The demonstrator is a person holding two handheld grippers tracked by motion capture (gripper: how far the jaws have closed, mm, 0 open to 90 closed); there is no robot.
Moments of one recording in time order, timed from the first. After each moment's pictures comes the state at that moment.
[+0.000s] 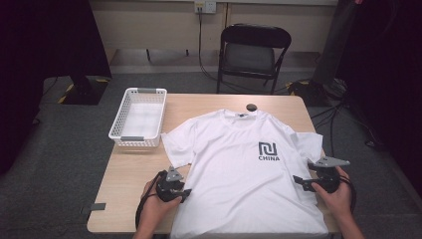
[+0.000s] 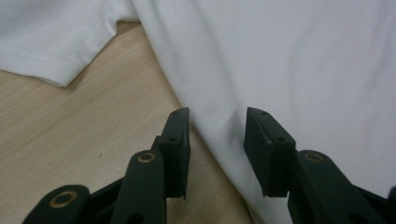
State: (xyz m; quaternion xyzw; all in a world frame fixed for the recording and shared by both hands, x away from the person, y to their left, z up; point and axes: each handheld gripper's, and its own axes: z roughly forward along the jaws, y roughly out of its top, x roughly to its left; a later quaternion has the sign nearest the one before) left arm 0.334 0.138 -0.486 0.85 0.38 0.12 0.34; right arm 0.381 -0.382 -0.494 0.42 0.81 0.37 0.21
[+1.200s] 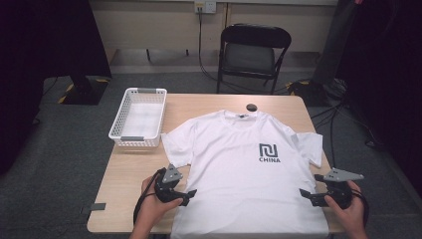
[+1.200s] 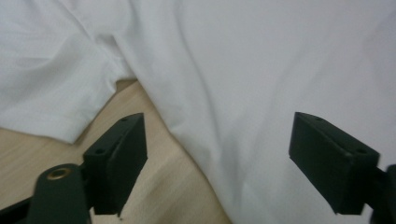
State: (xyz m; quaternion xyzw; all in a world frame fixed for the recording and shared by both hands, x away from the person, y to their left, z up) left arm 0.338 0.137 -0.471 0.84 0.34 0.14 0.40; right arm 0.342 -0.384 -0.487 0.39 0.82 0.38 0.18
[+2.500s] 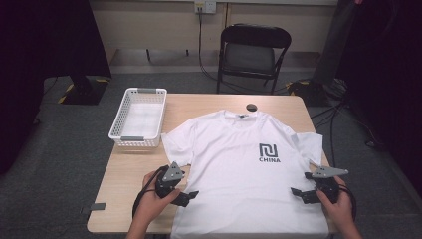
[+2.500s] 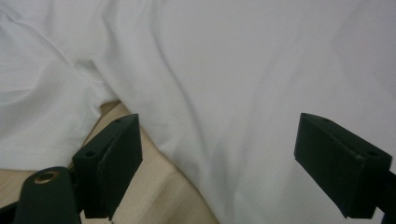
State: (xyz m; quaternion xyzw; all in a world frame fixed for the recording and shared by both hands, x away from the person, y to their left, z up) left arm 0.339 0.142 -0.465 0.86 0.28 0.13 0.41; right arm 0.359 -0.372 -0.505 0.37 0.83 0.37 0.17
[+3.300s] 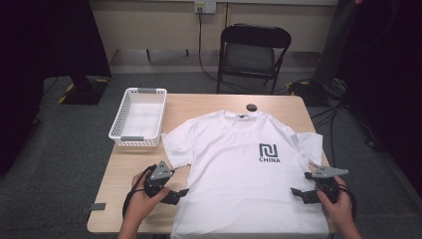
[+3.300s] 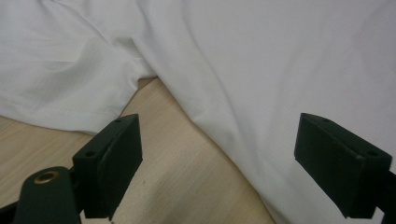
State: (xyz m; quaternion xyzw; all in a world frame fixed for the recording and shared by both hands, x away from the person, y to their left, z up) left arm 0.341 0.169 -0.468 0.84 0.31 0.13 0.41; right arm 0.359 -0.372 -0.505 0.37 0.83 0.37 0.17
